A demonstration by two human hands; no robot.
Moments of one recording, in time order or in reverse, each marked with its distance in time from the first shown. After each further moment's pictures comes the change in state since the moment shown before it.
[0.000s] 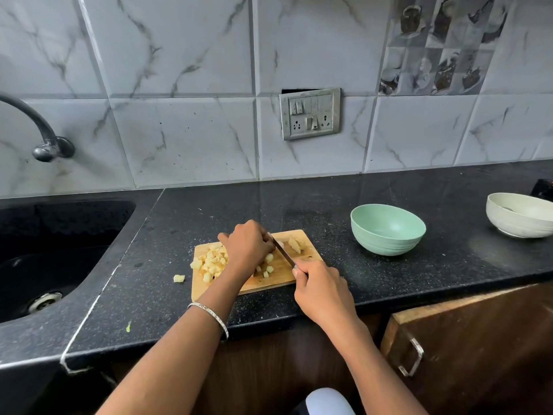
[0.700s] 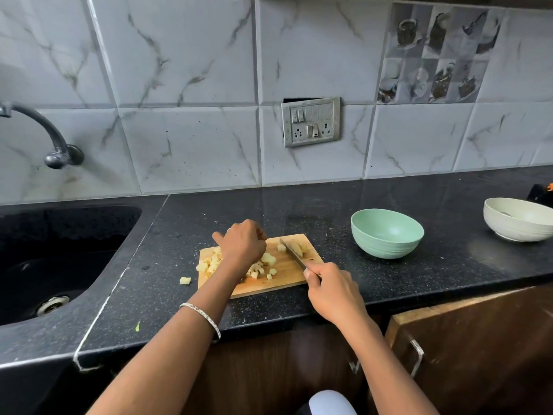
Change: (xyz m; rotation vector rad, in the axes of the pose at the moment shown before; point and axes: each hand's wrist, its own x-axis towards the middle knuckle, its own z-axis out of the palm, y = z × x) left_hand -0.003 -0.008 -0.021 0.029 0.020 0.026; right_hand -0.001 0.012 -0.010 0.038 -0.007 0.031
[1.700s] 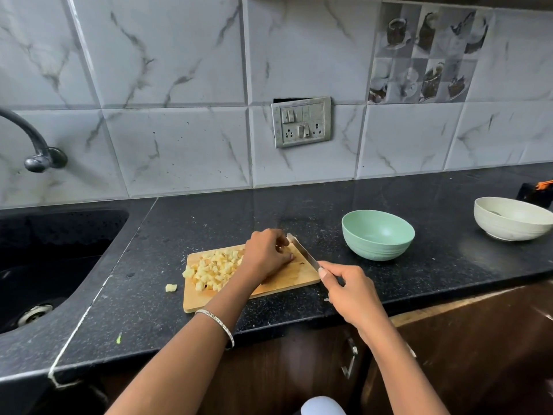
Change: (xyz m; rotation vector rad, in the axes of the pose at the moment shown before) left_hand -0.002 0.032 0.035 -0.190 -0.122 0.276; right_hand 0.013 0.045 -0.017 0.328 0.058 0.040
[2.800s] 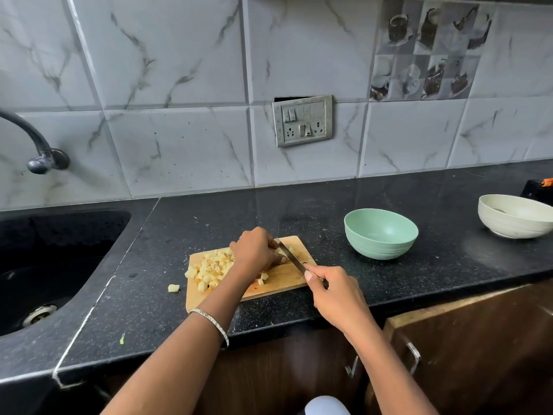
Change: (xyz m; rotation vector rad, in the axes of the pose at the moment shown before) left_hand 0.004 -0.006 -0.012 0.109 -0.043 -0.235; right_hand -0.006 -0.014 0.021 -0.100 -0.050 -0.027
